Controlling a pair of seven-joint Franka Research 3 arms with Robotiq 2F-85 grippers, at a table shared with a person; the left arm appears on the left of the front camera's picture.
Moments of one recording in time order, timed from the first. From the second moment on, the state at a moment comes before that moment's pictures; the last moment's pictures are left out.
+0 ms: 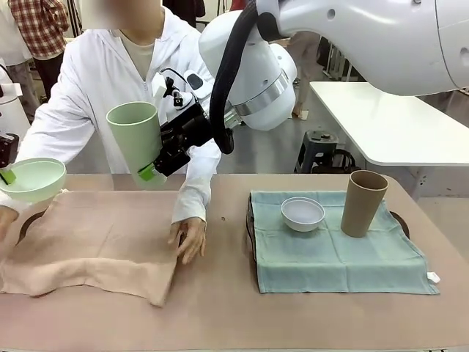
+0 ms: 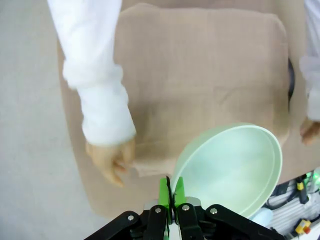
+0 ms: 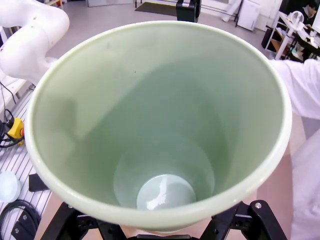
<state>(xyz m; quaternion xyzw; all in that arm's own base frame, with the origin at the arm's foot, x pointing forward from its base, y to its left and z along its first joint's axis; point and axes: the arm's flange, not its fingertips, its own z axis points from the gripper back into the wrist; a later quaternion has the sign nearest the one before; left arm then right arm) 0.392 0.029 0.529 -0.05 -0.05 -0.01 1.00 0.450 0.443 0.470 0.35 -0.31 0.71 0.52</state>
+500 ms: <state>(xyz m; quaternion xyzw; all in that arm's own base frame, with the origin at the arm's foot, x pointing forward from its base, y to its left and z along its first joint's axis) 0.392 0.029 0.529 -0.05 -0.05 -0.01 1.00 0.450 0.443 0.470 0.35 -0.31 0.71 0.52</state>
